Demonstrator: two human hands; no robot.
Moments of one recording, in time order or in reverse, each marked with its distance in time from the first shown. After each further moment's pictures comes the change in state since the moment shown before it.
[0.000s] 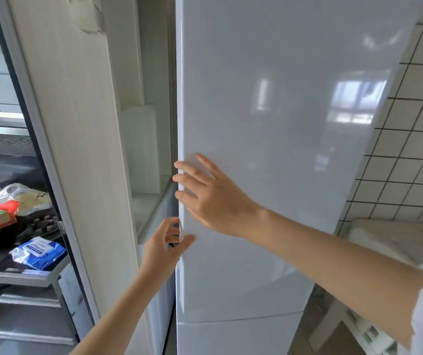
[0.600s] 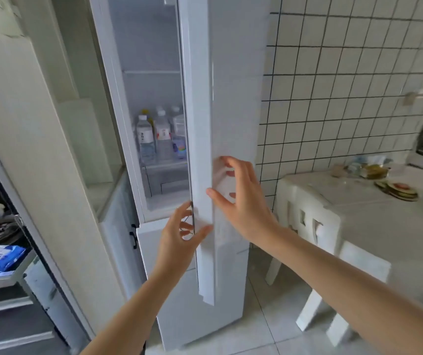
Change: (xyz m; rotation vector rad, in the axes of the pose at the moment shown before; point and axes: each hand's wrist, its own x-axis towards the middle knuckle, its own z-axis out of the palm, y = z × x) left_hand -0.173 0.104 0.071 -0.138 -0.210 0.088; right_hand -0.167 -0.075 -0.177 0.747 0.200 1.125
